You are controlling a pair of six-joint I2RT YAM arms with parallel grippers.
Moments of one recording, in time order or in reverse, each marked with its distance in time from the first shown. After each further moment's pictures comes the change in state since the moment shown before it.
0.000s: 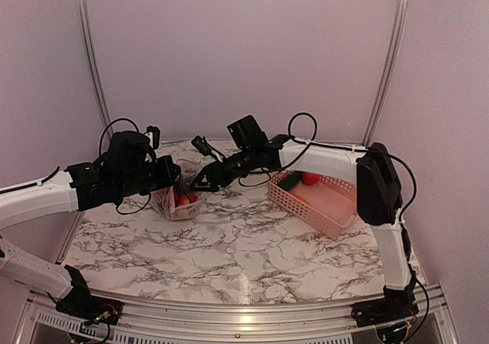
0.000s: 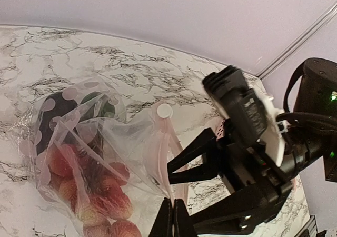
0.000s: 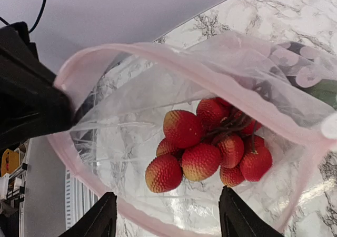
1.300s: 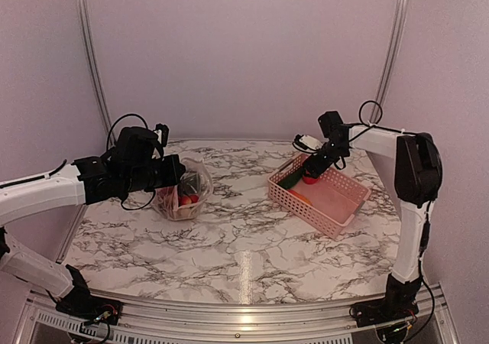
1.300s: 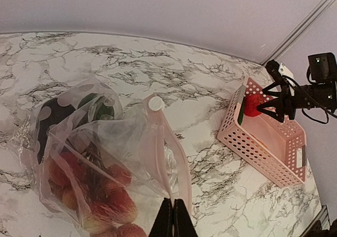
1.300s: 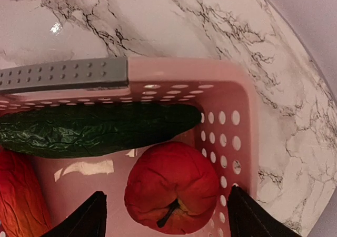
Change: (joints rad) left arm 0.005 0.069 0.063 -0.041 0.011 0.068; right arm -0.570 -0.234 -0.328 -0.261 0.661 -0.617
